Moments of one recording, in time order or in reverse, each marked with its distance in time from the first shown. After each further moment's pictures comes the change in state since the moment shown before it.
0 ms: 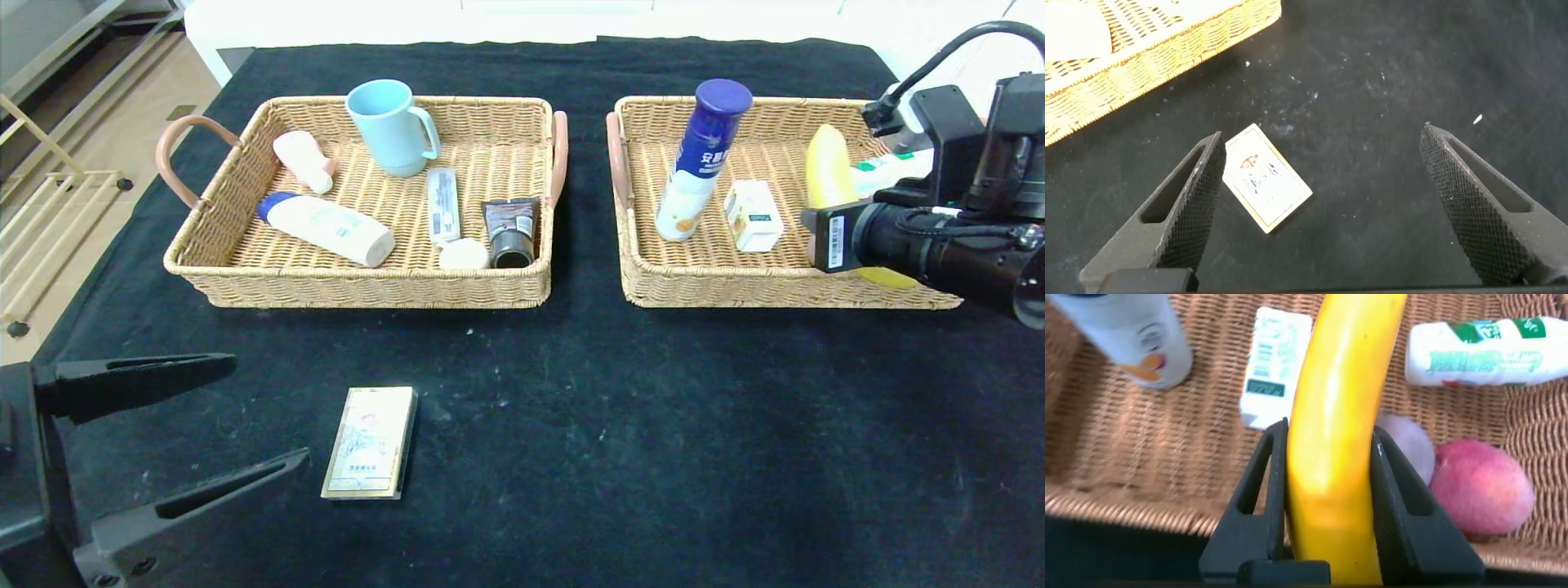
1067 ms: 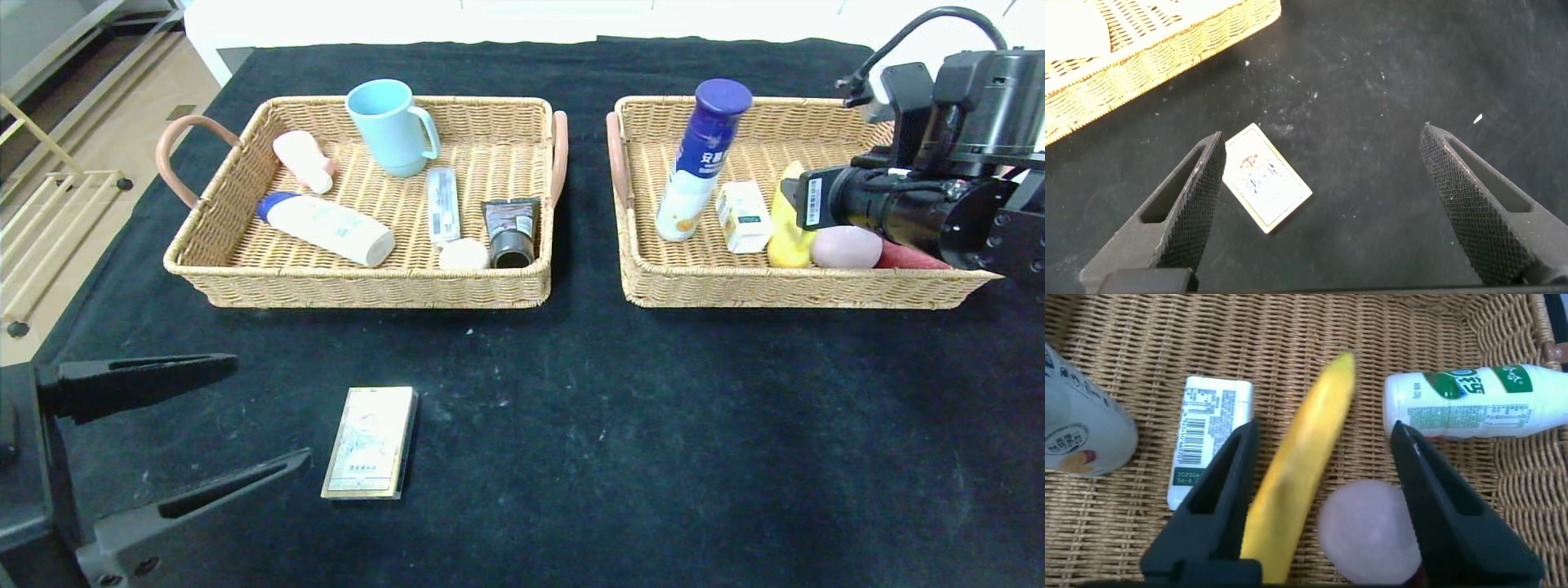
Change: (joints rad) left arm 0.000 0.002 0.001 -0.002 -0.001 0.000; right arm -0.061 0.154 -0.207 -0.003 0.000 0.002
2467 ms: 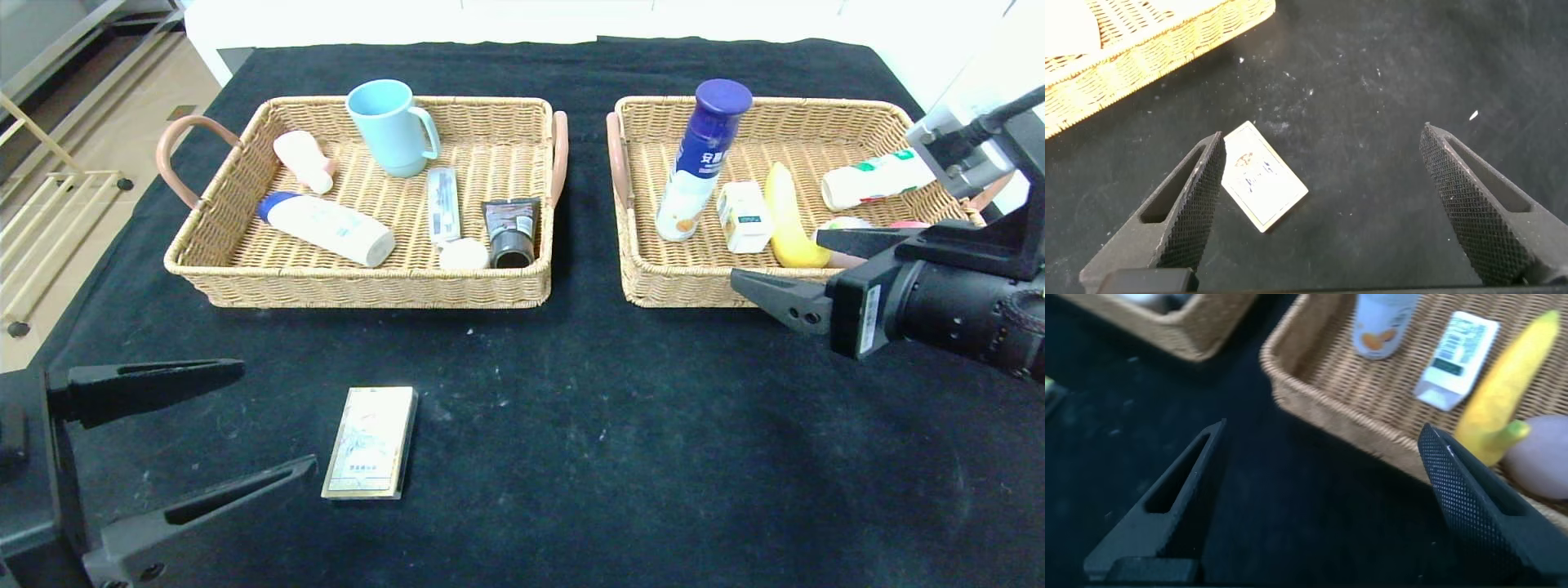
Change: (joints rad) left arm 0.001 0.007 0.004 0.001 -0.013 0.000; right arm 0.261 -0.406 0.460 0.006 0.298 0.001
